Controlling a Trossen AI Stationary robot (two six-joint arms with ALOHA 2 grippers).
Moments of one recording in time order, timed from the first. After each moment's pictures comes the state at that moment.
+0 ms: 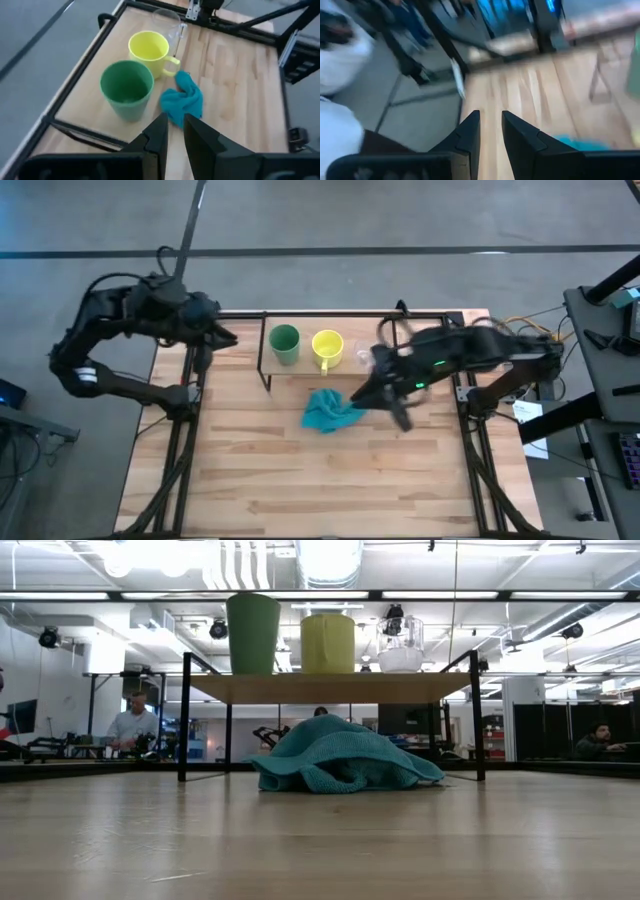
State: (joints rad) left arm 0.27 1.09 1.77 -1.33 0.06 -0.09; right arm 0.22 1.50 1.87 -0.85 -0.10 0.40
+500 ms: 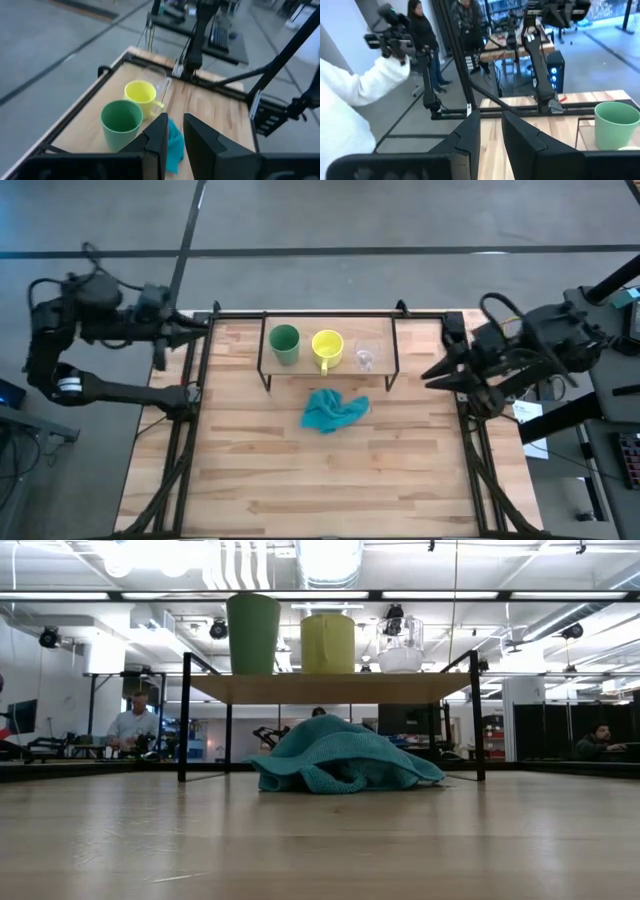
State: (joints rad) left arm 0.27 0.90 1.76 -1.19 0.07 -0.20; right arm 0.35 1.10 1.70 -0.74 0.05 0.23
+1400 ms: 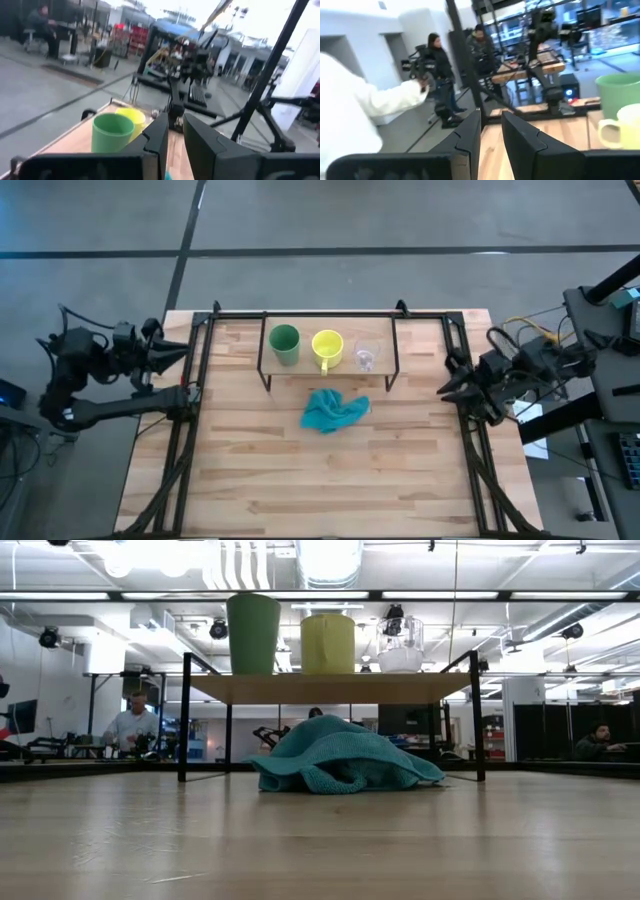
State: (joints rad) left arm 0.27 0.31 1.00 -0.70 0.08 -0.28; right arm 0.35 0.44 0.77 -0.25 0.02 0.26
